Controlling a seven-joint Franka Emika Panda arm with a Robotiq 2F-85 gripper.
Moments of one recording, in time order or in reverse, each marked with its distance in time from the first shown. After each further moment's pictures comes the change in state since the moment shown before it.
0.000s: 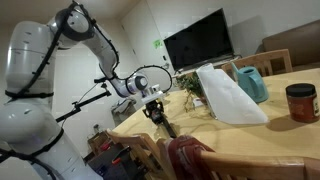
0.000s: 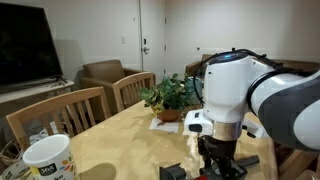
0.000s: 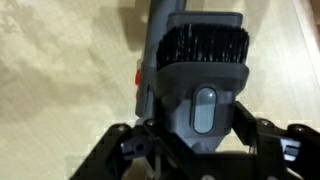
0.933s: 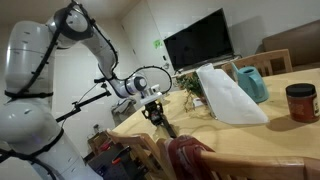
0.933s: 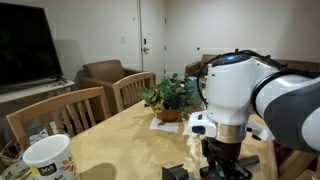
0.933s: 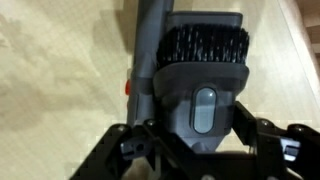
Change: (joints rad) arm 0.002 -0.012 -0.003 -0.027 0.000 -0.001 0.038
